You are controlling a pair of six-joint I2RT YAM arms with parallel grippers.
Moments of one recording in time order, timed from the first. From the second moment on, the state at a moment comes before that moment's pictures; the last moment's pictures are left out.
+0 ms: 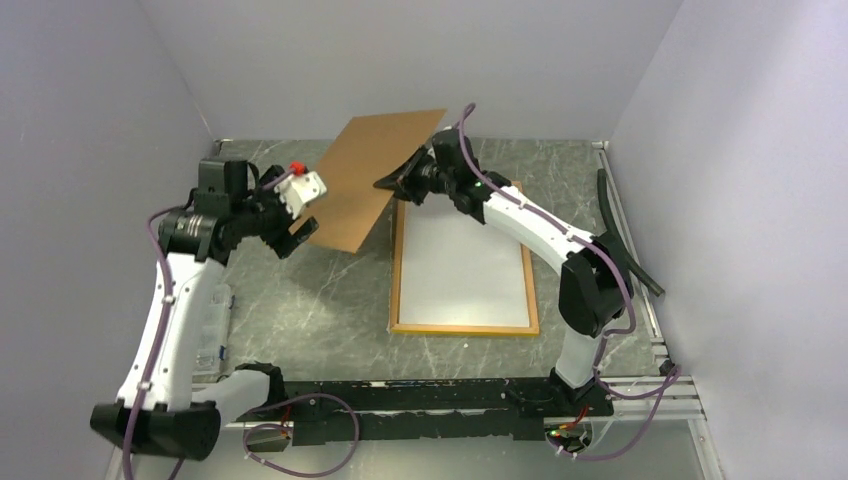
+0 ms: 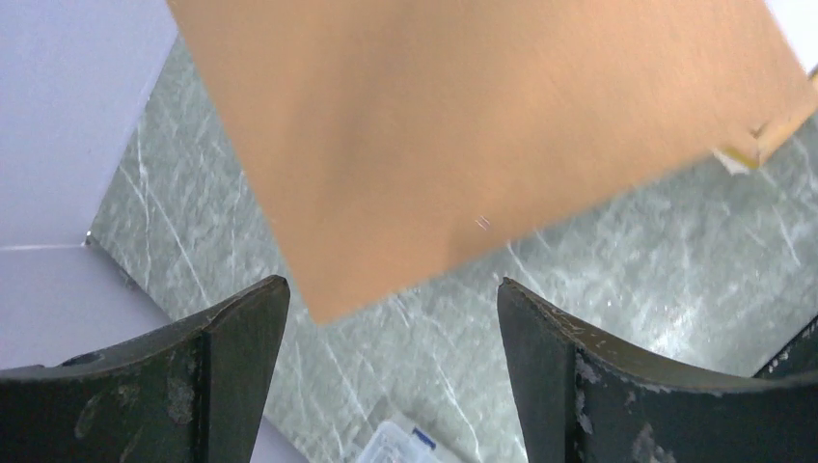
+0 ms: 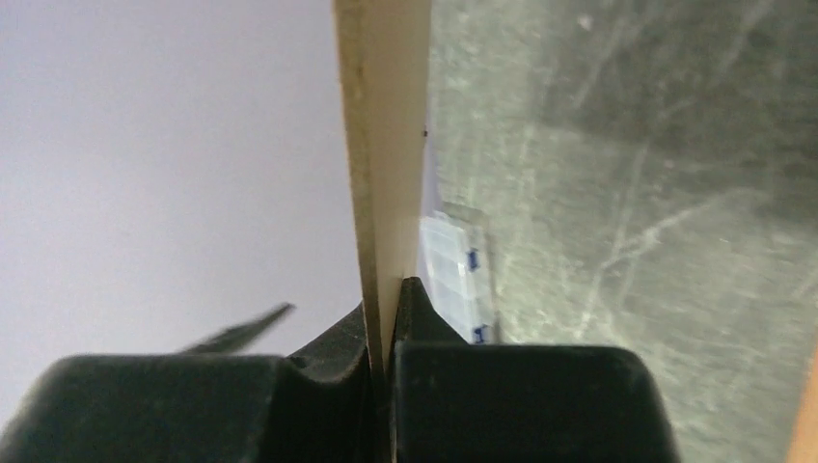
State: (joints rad) left arm -0.10 1.16 1.39 -0.98 0.40 0.77; right arm 0.64 1.80 1.48 -0.10 -0.35 1.31
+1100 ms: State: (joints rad) left arm -0.12 0.71 1.18 -0.93 0.58 1.30; right arm 0.72 1.81 1.52 -0.01 -0.45 1.56
